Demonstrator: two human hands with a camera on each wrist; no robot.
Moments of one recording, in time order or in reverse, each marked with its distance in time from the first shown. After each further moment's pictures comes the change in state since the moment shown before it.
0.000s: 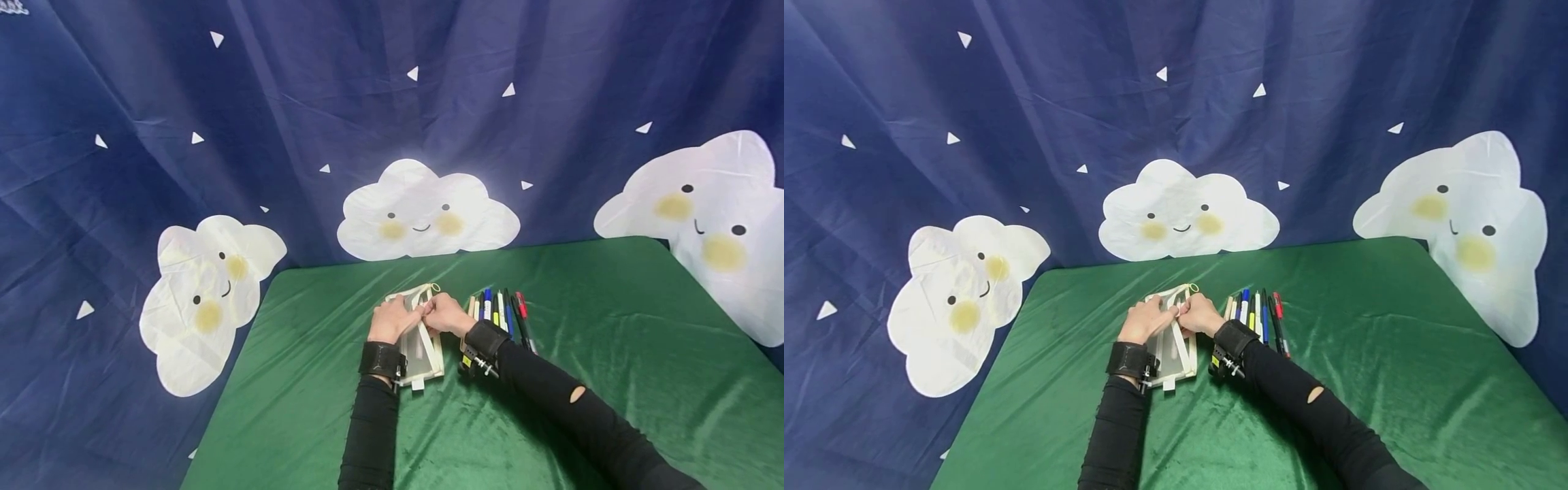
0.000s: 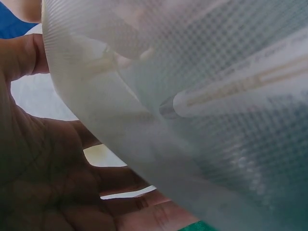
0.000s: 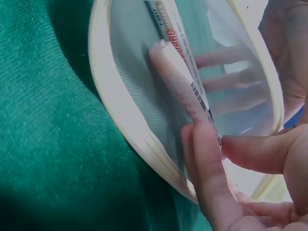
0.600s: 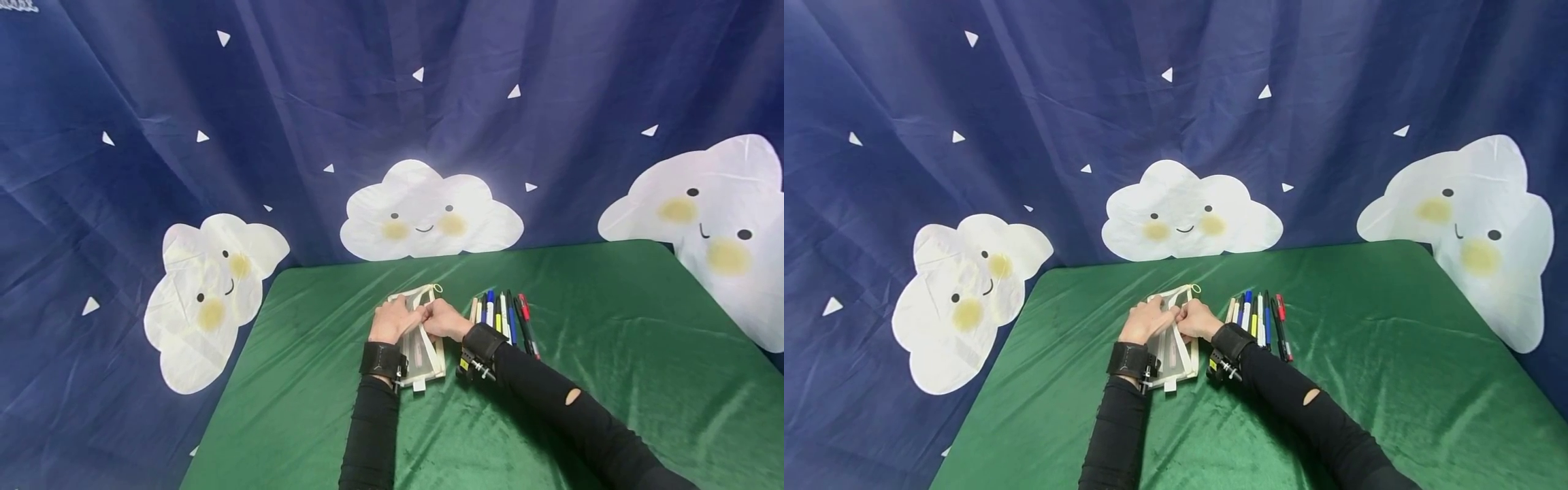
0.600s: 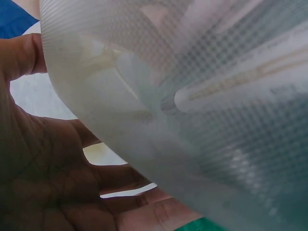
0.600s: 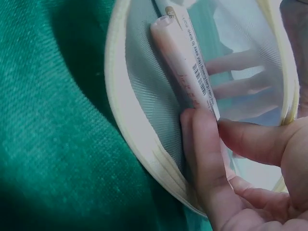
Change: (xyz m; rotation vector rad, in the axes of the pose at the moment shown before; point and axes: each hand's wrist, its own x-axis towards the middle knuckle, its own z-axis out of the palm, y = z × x) left_hand -0.001 -0.003 -0.004 -0.015 0.022 0.024; right_hand 0.004 0.002 0.010 -0.028 -0.089 -0.034
